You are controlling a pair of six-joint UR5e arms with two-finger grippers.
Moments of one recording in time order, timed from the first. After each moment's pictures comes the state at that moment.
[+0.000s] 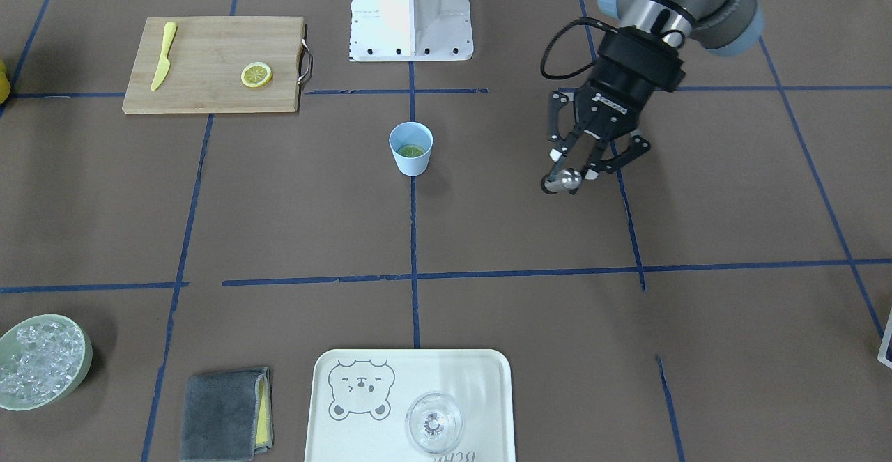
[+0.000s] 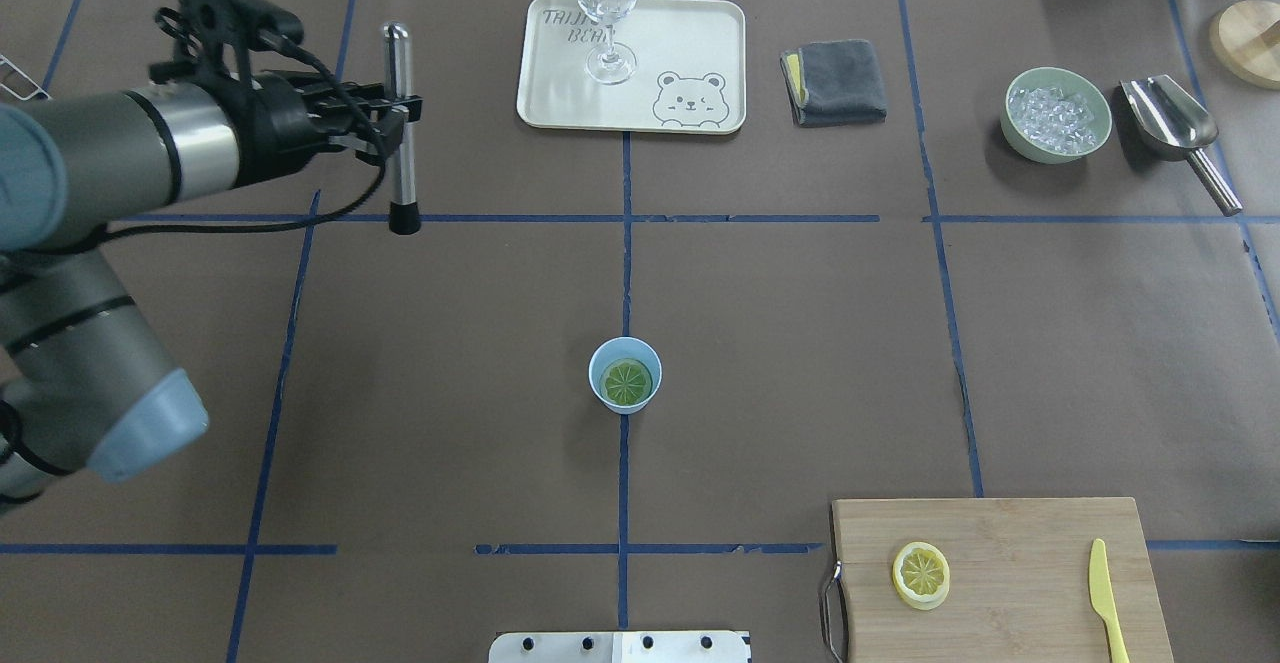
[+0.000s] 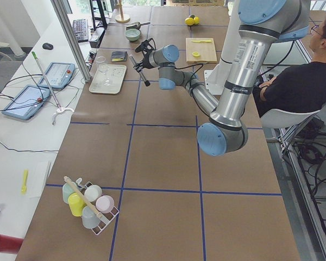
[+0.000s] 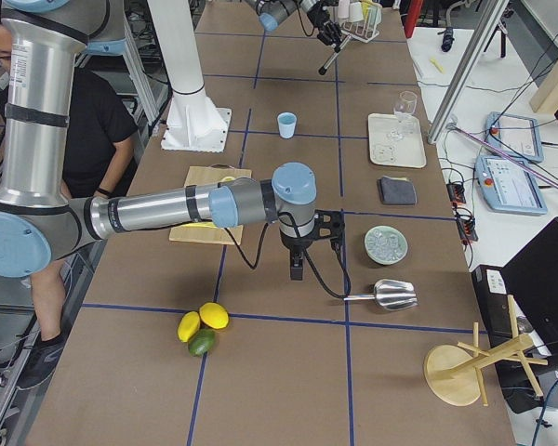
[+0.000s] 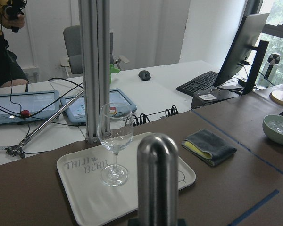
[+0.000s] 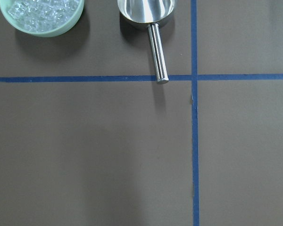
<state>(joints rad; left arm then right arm) -0.81 -1.86 -1.89 -2.39 -1.73 -0.72 1.48 -1.75 1.92 -1.55 2.34 0.22</state>
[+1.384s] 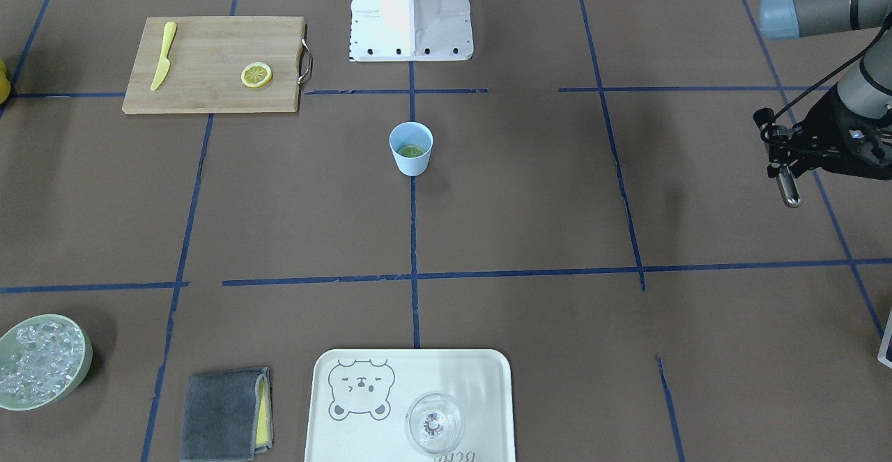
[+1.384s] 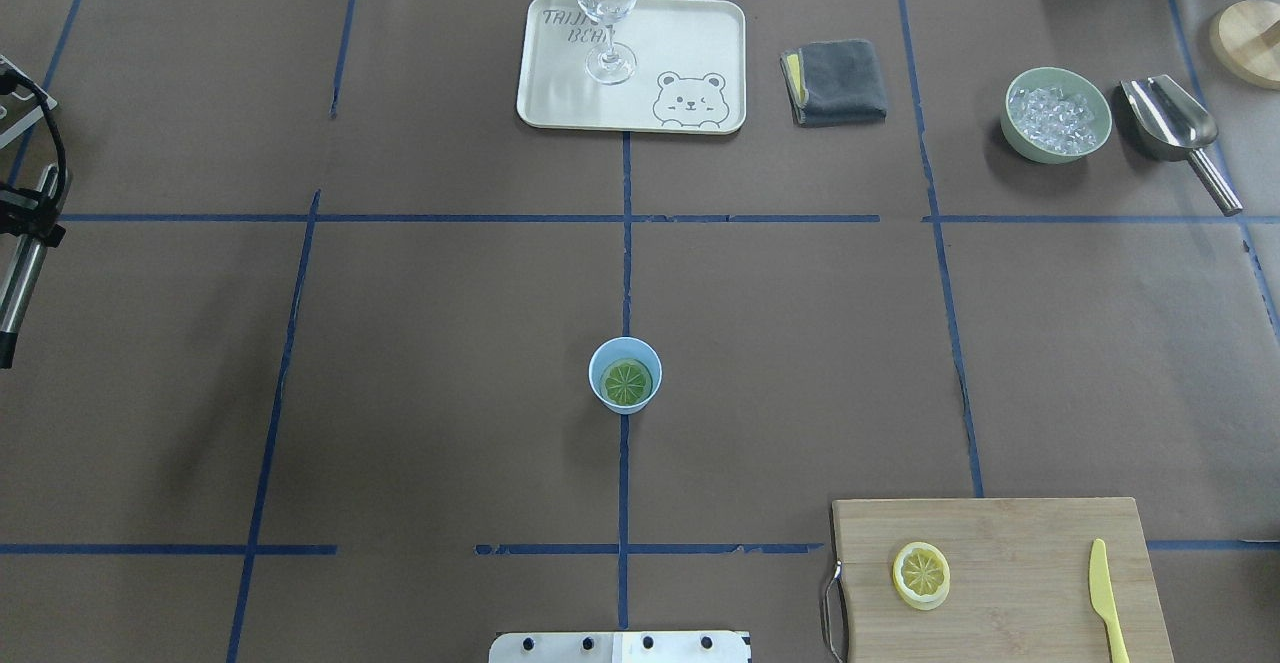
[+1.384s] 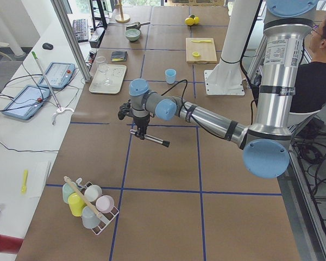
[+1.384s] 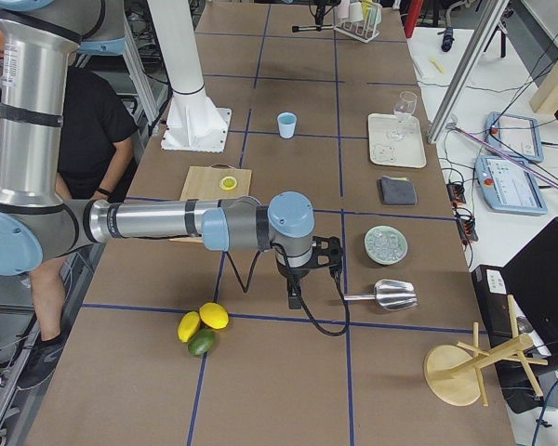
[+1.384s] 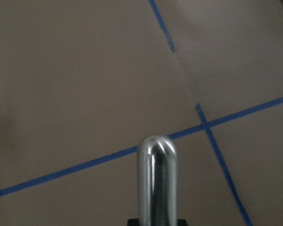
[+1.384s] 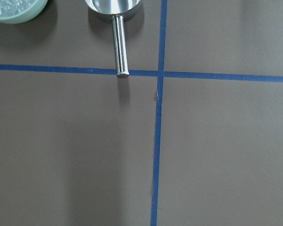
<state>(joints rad) -1.14 -1.65 -1.82 -1.58 -2.22 -0.36 1.57 -1.75 1.84 -1.55 2.34 0.04</state>
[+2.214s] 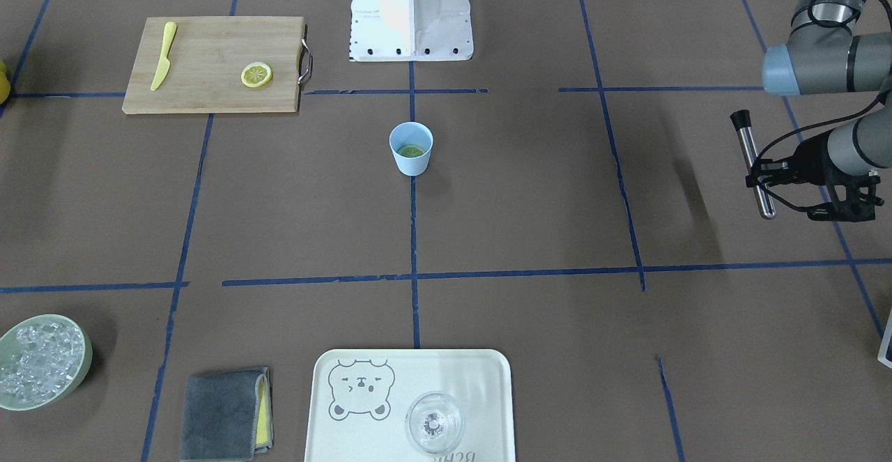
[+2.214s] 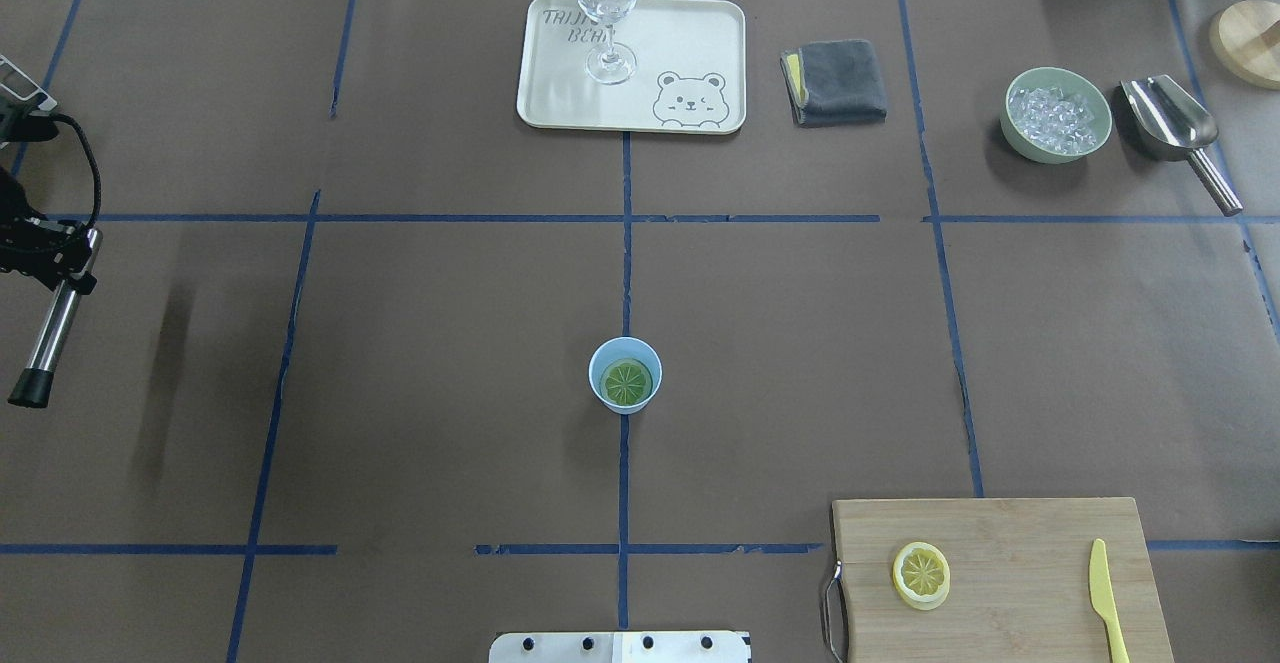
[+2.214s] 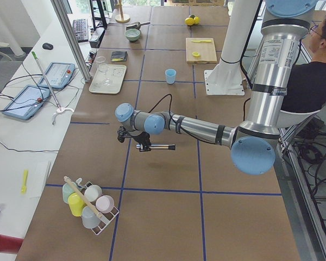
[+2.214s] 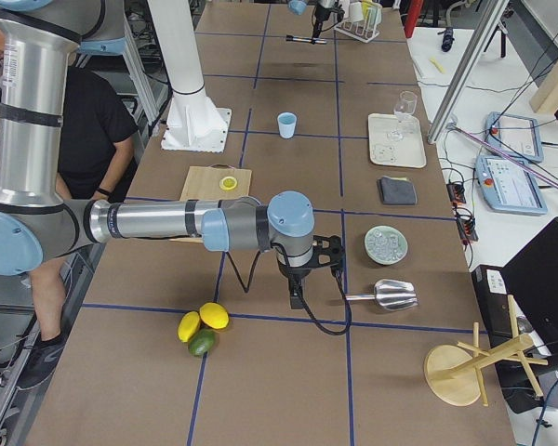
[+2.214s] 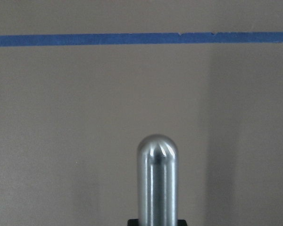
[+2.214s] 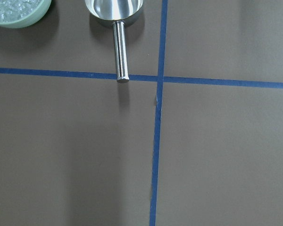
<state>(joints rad) -1.13 -1.71 -1.55 -1.62 -2.44 -0.37 1.57 -1.75 1.83 -1.53 2.34 0.04</state>
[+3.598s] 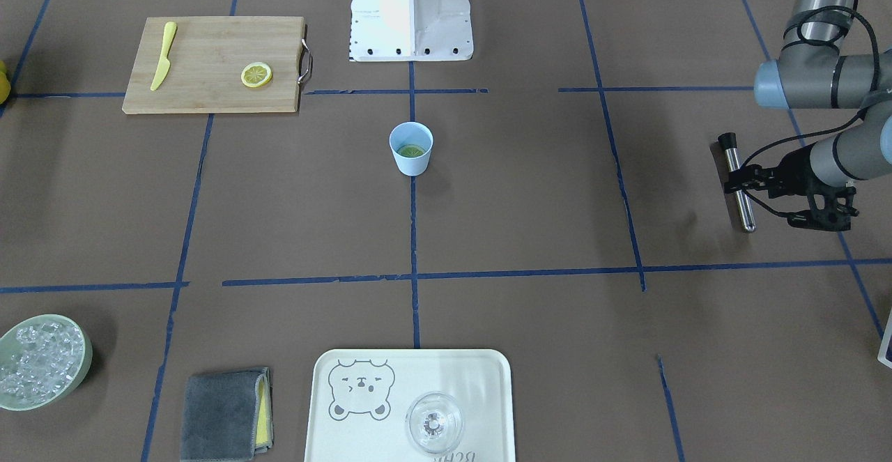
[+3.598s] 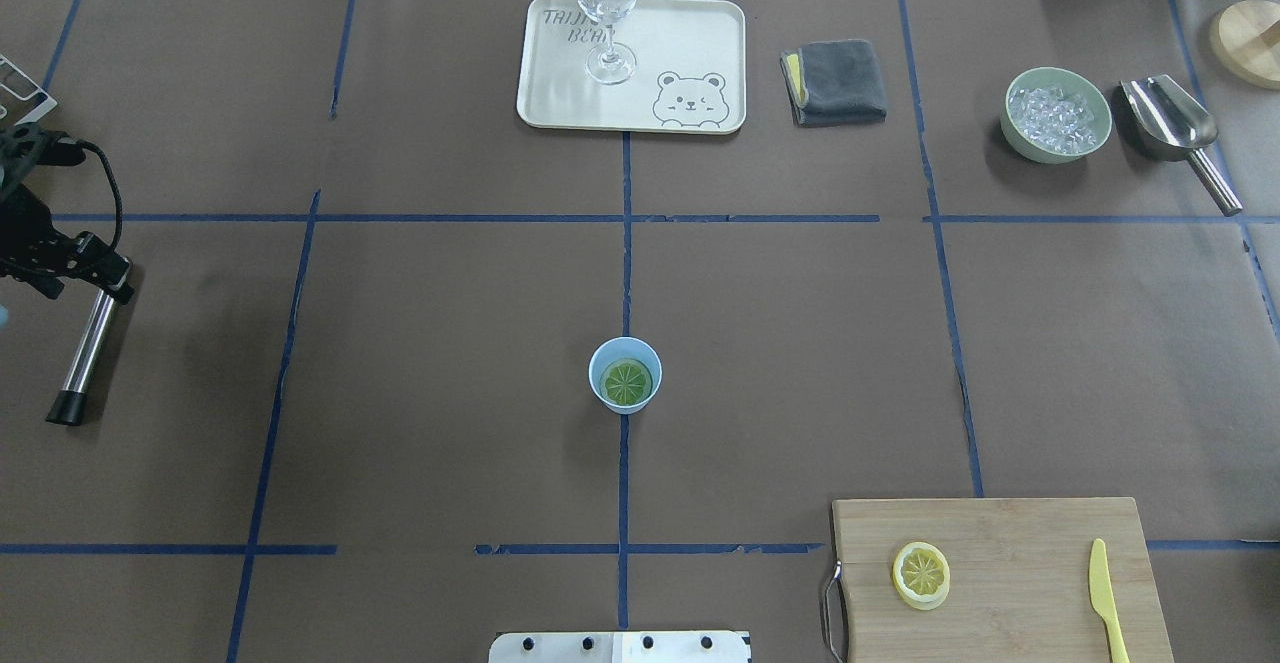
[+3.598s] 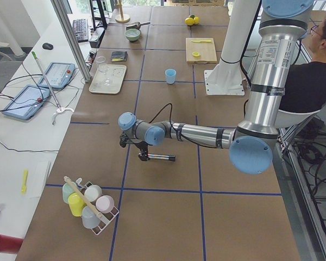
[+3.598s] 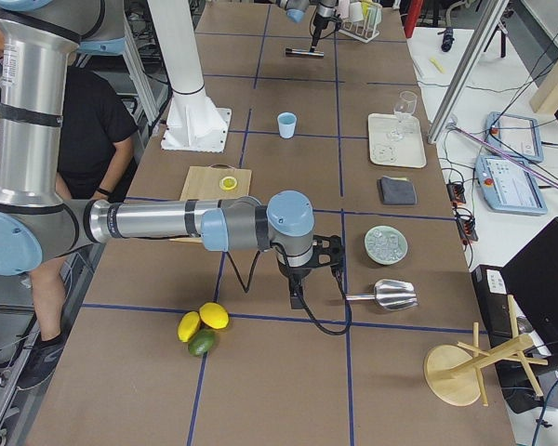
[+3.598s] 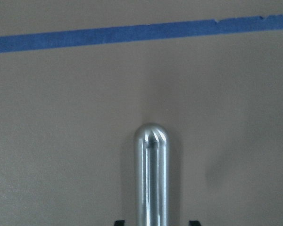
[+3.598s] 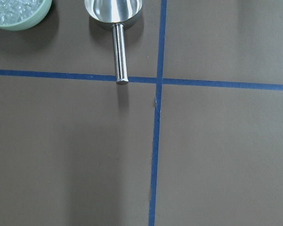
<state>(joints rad) -1.09 -1.71 -1.51 -1.76 -2.43 -0.38 1.58 -1.75 1.83 -1.53 2.34 0.04</state>
